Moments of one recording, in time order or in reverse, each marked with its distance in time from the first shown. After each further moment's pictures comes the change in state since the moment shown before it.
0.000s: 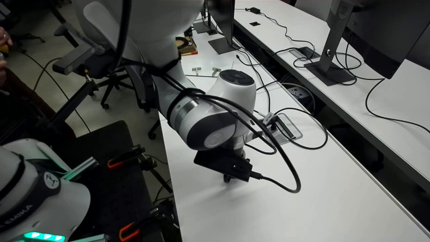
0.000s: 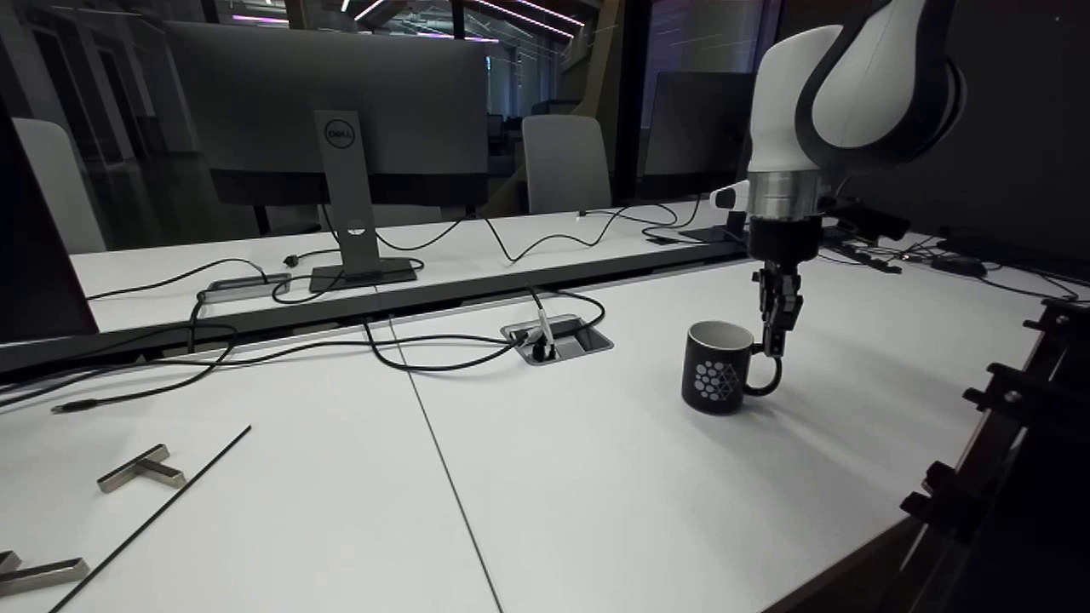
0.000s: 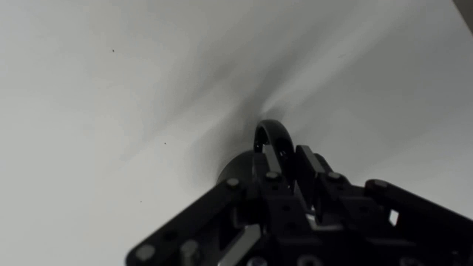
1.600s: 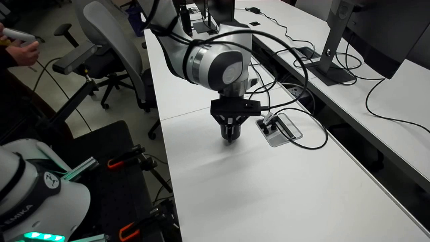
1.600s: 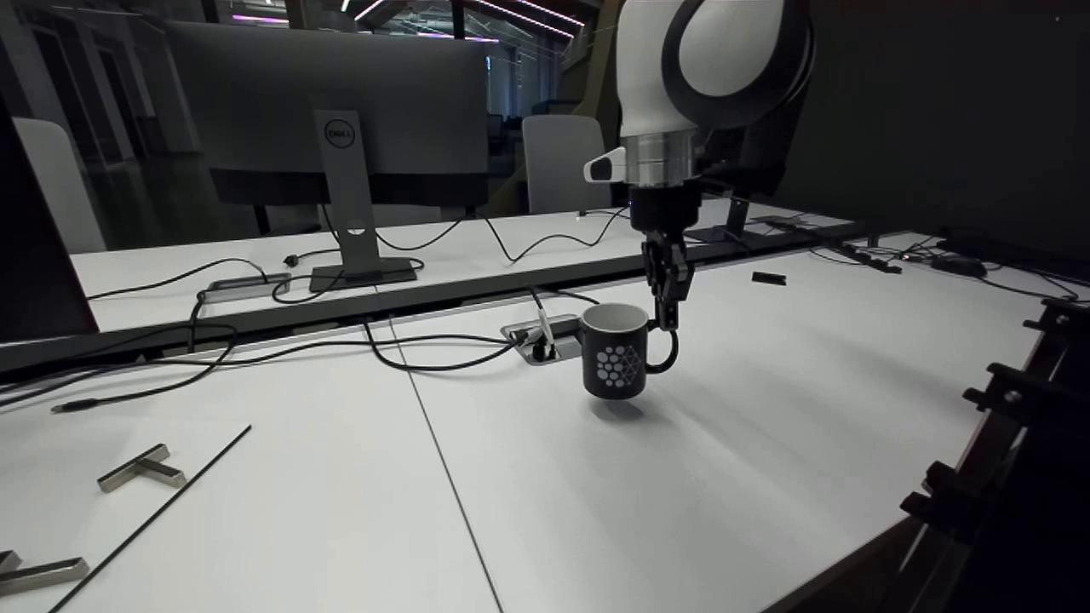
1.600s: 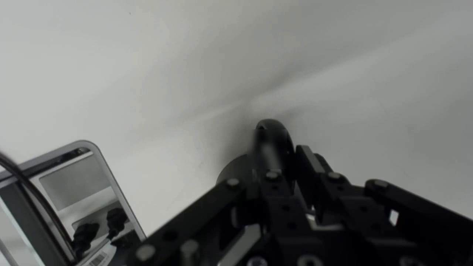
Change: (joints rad) arm 0.183 0.000 0.093 0.230 -0.011 -0.255 -0.073
